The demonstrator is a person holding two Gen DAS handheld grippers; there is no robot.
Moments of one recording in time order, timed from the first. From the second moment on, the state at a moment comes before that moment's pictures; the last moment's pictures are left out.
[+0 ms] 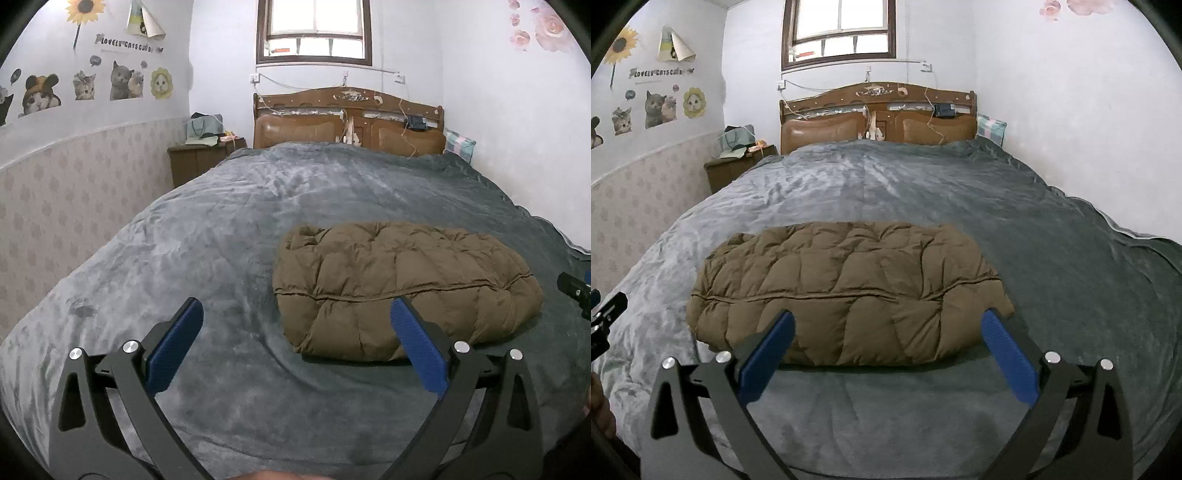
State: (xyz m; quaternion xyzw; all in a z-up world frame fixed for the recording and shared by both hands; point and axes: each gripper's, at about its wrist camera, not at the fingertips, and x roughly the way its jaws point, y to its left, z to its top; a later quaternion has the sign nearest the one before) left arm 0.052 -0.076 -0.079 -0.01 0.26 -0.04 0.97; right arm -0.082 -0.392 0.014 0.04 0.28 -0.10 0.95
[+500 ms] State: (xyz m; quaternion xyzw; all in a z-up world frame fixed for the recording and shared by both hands) left arm 0.053 -0.077 -0.080 -0.01 0.26 -0.05 0.96; right arm -0.081 -0.389 0.013 0.04 0.29 -0.11 0.95
